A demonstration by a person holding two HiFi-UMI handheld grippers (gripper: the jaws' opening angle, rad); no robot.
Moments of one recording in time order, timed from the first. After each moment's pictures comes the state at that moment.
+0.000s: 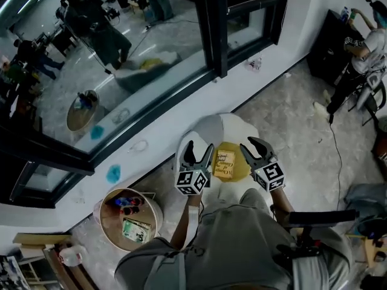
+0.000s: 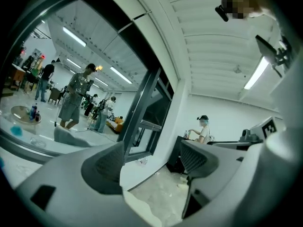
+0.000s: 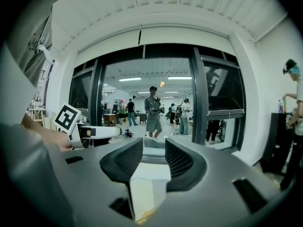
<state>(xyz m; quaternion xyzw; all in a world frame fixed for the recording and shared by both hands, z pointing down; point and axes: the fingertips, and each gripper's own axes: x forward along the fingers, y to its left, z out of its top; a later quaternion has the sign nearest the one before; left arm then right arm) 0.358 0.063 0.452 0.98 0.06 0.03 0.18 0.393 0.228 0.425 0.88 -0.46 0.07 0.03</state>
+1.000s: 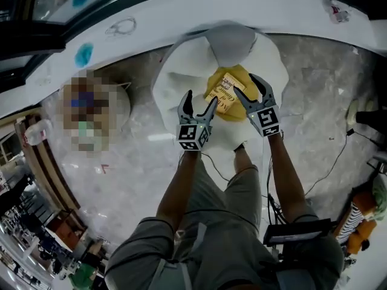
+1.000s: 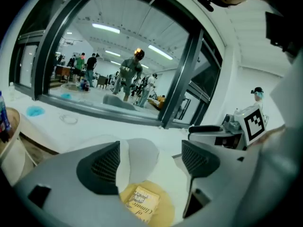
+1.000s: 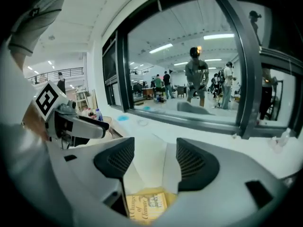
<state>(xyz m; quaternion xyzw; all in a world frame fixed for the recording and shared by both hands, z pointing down) 0.407 0.041 0.798 0.93 -0.19 0.19 0.24 0.531 0.103 0.781 0.70 -0.67 0.20 0.12</state>
